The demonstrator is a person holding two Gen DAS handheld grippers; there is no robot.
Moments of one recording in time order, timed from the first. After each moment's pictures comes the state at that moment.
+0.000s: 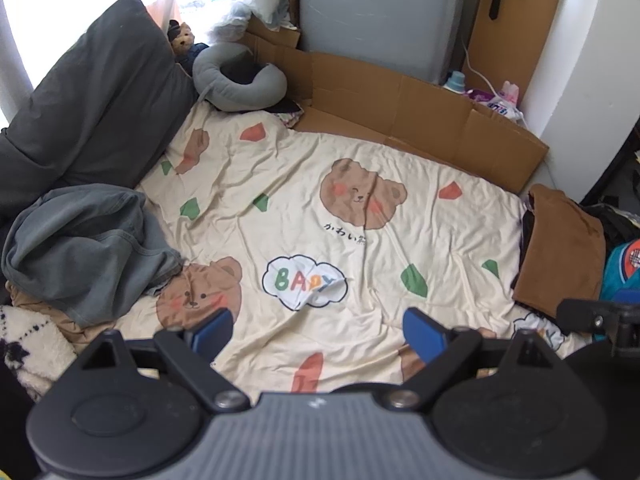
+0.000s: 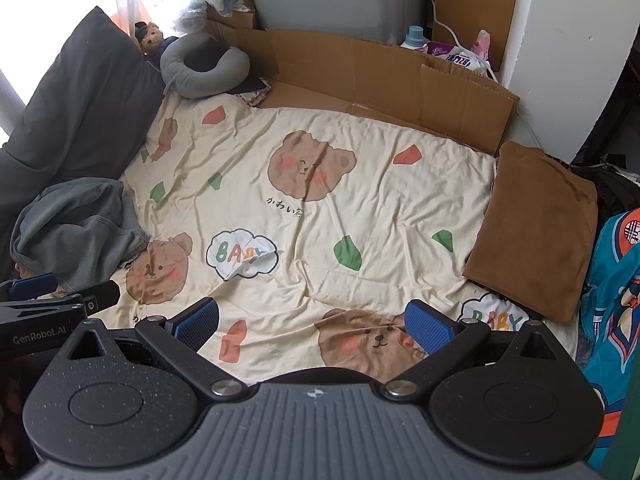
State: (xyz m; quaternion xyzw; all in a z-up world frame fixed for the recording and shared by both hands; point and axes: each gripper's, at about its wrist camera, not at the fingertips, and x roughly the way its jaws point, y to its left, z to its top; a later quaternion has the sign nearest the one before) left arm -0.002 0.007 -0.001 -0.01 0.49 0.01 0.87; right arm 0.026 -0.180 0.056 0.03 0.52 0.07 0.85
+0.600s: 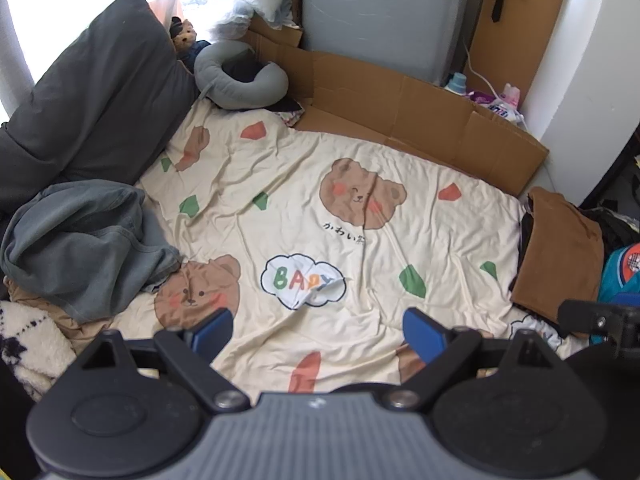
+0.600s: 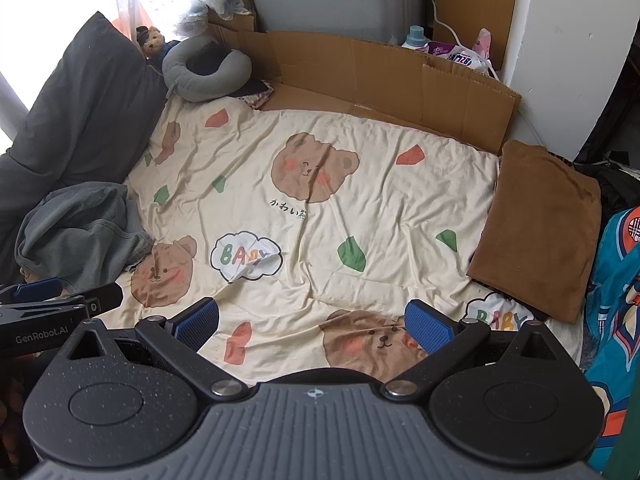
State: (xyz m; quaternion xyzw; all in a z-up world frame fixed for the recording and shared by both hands) left arm 0.001 0.010 -0.001 -0.02 0.49 0.01 0.87; right arm 0.028 -0.182 0.057 0.04 0.52 0.08 0.85
